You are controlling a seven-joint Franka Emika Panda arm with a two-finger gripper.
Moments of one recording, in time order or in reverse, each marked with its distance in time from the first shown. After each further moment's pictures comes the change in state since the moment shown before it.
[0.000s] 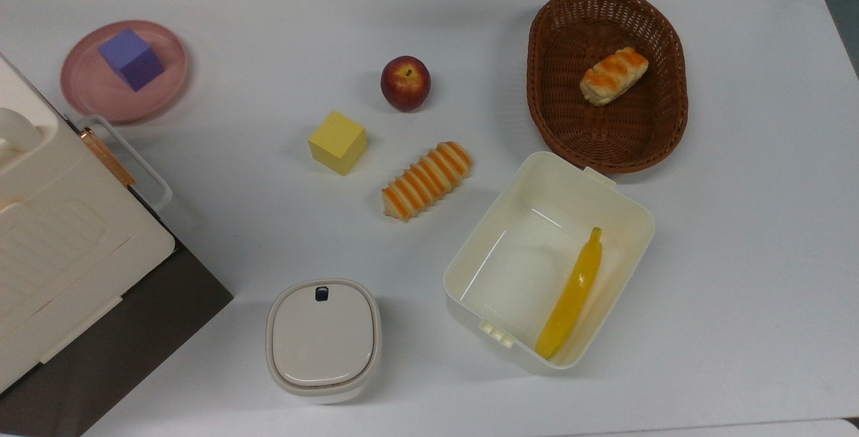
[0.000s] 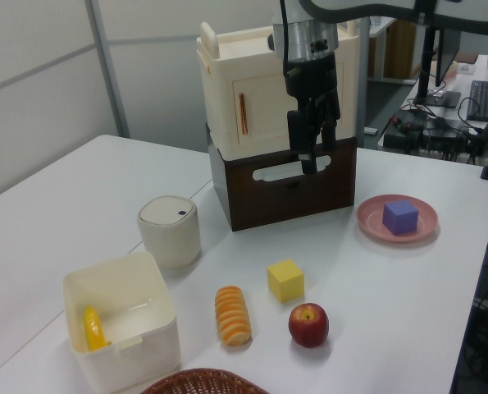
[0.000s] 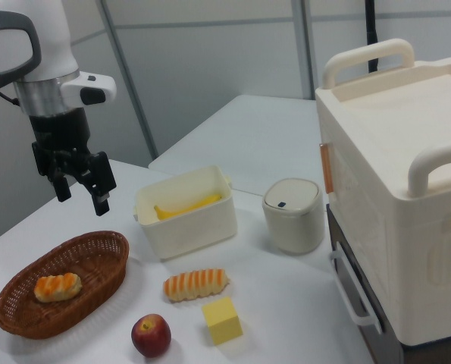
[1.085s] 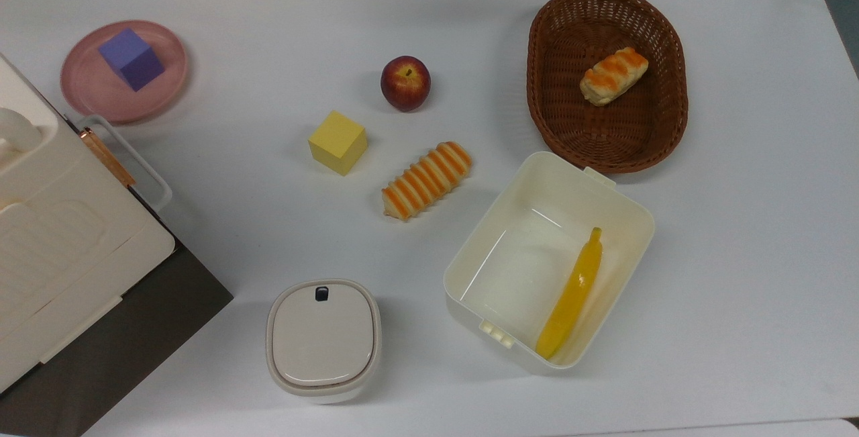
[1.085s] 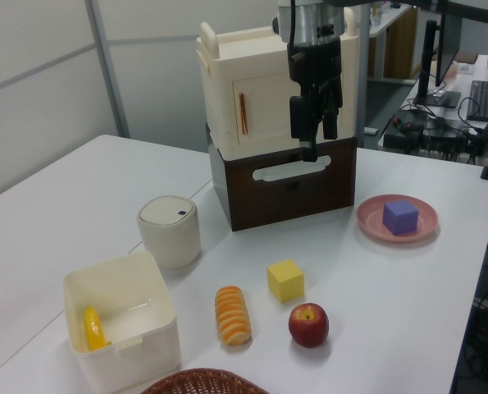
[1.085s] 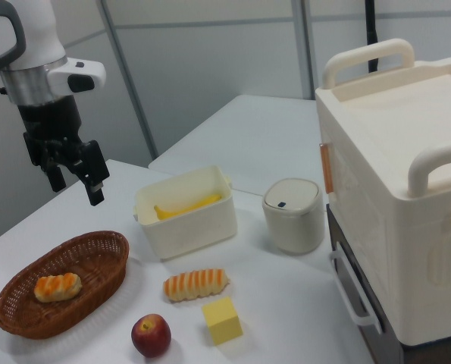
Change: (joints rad) arm 0.000 -0.018 0.000 0.030 0.000 -0.001 0.012
